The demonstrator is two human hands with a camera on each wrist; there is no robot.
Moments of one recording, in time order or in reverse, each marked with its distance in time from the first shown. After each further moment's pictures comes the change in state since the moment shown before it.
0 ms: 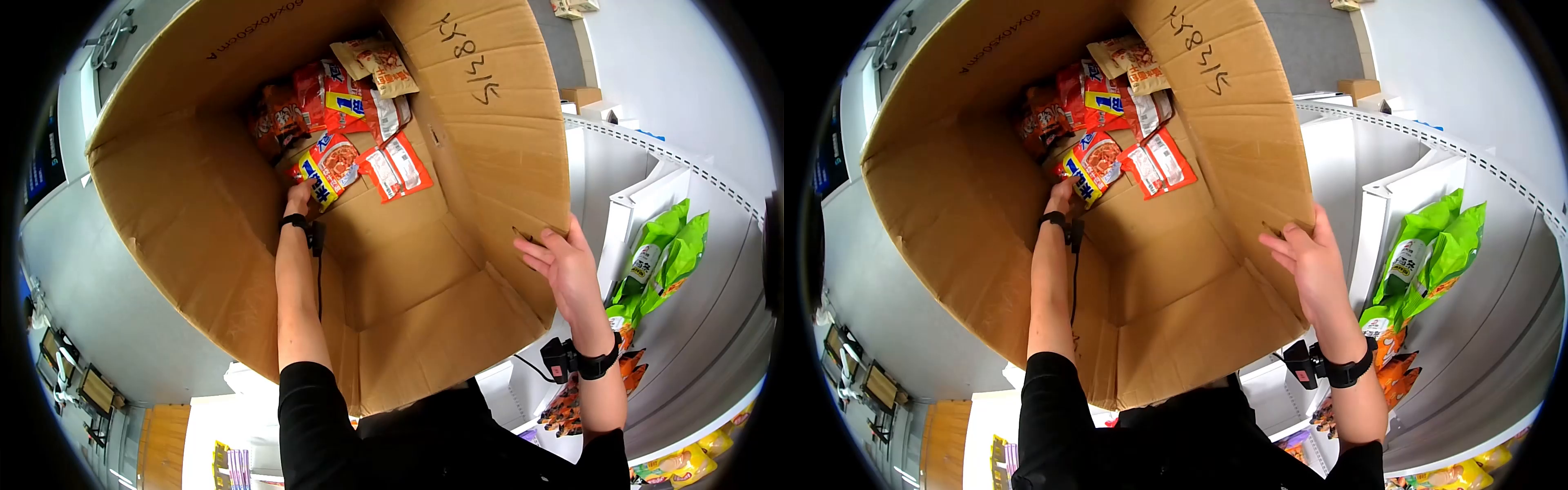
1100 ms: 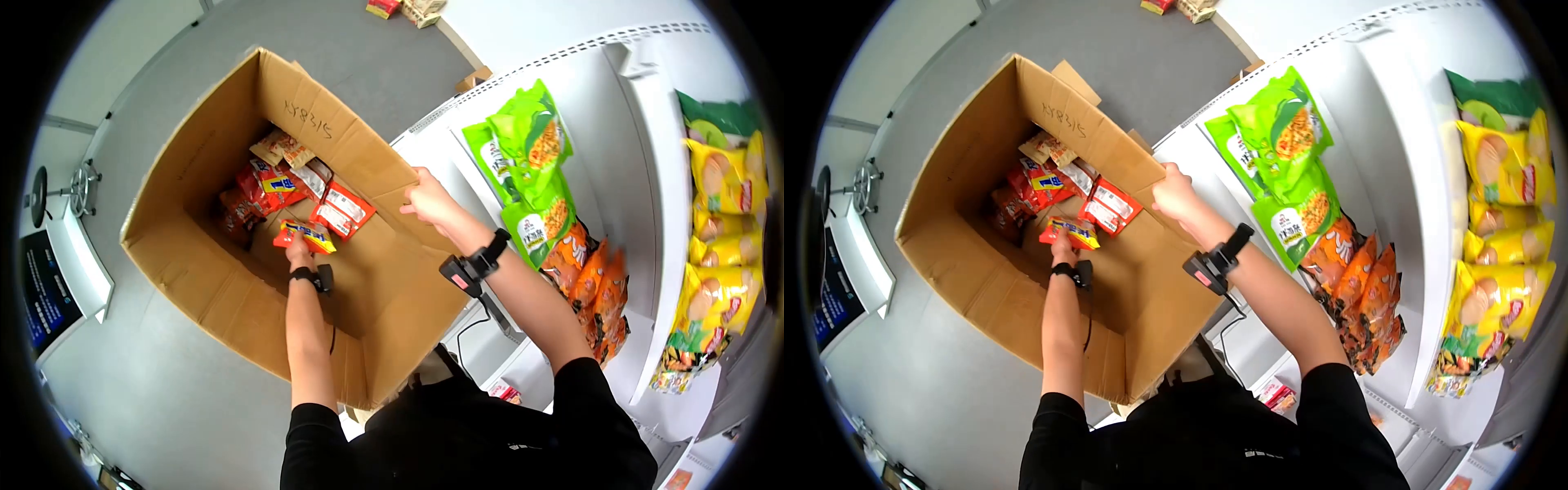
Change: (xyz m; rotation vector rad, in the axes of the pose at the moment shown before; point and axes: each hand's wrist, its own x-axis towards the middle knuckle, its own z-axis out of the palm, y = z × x) left_hand -0.154 0.008 0.064 -0.463 -0.229 0.159; right_hand 0.017 0.024 -0.015 -0.121 0.007 -0.174
